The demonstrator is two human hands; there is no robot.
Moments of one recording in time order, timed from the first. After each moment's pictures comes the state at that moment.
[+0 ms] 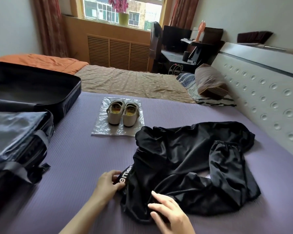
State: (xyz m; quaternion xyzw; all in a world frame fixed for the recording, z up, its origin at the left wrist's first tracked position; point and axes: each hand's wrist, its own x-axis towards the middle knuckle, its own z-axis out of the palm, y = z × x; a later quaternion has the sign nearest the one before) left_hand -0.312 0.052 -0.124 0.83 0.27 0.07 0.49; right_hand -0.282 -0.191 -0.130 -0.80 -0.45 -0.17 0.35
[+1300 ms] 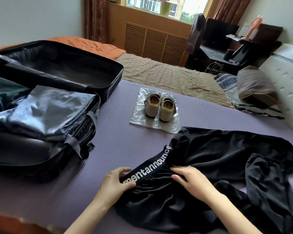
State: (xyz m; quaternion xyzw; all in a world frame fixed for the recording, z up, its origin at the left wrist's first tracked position) left_hand -0.401 0.101 -0.109 0.79 0.34 0.09 0.50; right_hand -0.204 -0.097 -0.089 -0.87 -0.47 0.11 0.08
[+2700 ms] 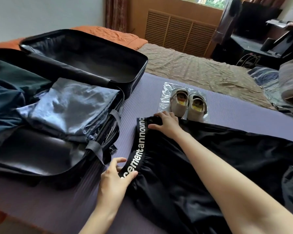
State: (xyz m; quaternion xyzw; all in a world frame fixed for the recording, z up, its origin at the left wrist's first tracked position) left_hand -0.409 0.155 -0.116 0.71 0.47 0.23 0.47; right_hand -0.145 0.163 -0.082 -0.88 -0.45 0.08 0.15
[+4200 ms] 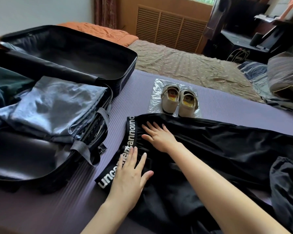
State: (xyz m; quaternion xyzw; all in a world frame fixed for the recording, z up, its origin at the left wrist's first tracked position) left_hand -0.366 0.133 -0.128 0.96 0.25 0.07 0.11; right_hand -0.159 0.128 -0.117 -0.85 -0.52 0.13 -0.04
